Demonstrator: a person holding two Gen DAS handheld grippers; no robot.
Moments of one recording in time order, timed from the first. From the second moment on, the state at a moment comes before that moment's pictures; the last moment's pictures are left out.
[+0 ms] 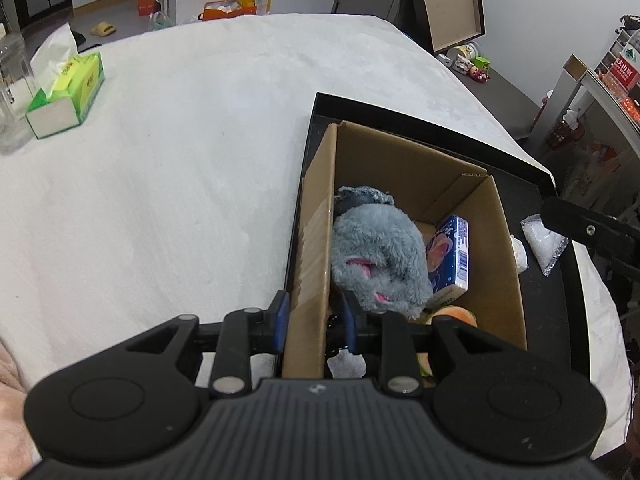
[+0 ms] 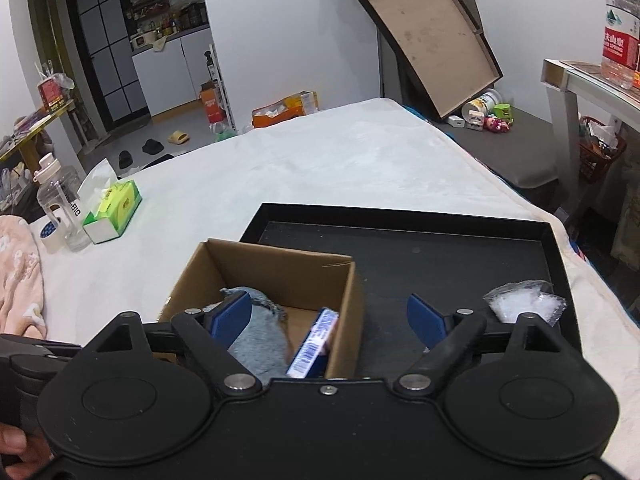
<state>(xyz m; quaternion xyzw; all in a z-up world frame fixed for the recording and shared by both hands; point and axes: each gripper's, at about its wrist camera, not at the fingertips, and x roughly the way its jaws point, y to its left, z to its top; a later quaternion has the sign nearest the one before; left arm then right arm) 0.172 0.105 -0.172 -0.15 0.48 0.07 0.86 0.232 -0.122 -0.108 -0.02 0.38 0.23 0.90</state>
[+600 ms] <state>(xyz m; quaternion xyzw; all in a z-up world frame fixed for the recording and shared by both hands) 0.182 0.070 -0.163 -0.07 0.48 0.11 0.87 0.257 -0.180 -0.148 0.02 0.38 0.22 0.90</state>
